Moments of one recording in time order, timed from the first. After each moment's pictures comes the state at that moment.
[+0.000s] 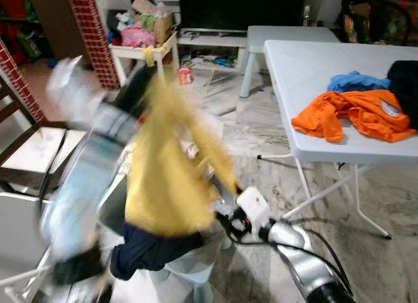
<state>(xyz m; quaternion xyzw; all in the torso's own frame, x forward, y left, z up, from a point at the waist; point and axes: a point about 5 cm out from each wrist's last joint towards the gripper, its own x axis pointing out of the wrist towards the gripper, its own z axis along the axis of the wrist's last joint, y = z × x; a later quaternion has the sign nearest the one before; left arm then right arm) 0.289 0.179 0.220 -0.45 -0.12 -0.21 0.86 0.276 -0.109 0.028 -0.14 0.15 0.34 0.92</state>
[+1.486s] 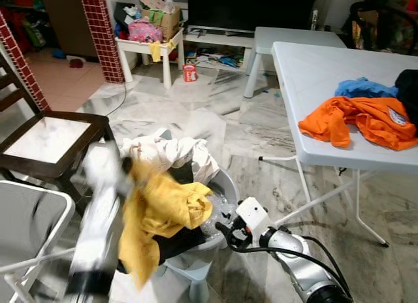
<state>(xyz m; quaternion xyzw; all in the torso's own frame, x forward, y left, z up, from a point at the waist) 0.331 0.172 0.142 -0.05 -0.05 -0.01 1.00 0.272 -0.108 0.015 -0.15 0.18 0.34 0.91</state>
